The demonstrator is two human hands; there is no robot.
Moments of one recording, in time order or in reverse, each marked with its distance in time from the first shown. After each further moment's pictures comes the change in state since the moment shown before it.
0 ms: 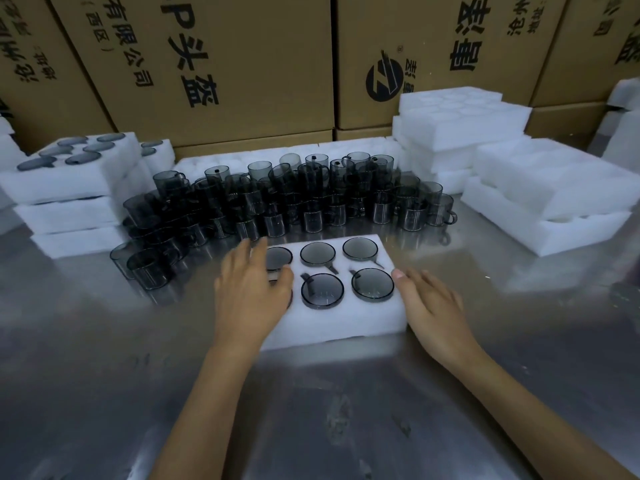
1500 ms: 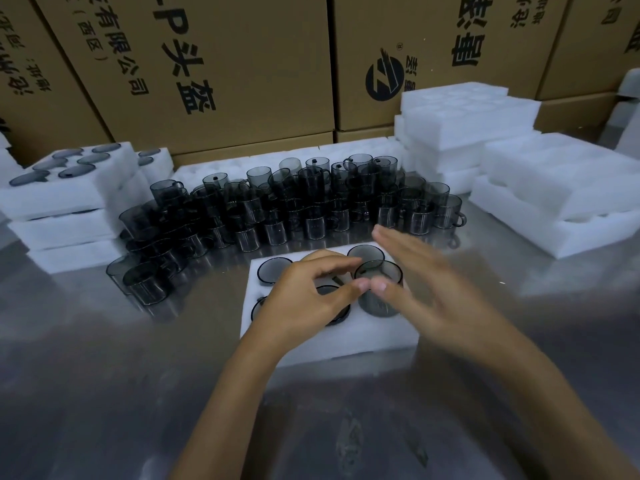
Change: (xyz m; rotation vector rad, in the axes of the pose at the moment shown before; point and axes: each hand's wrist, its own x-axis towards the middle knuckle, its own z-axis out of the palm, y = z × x) left_hand 0.003 0.042 0.006 -0.593 -0.330 0.346; right_hand 0.006 -0.044 -0.041 0.021 -0.067 -0.457
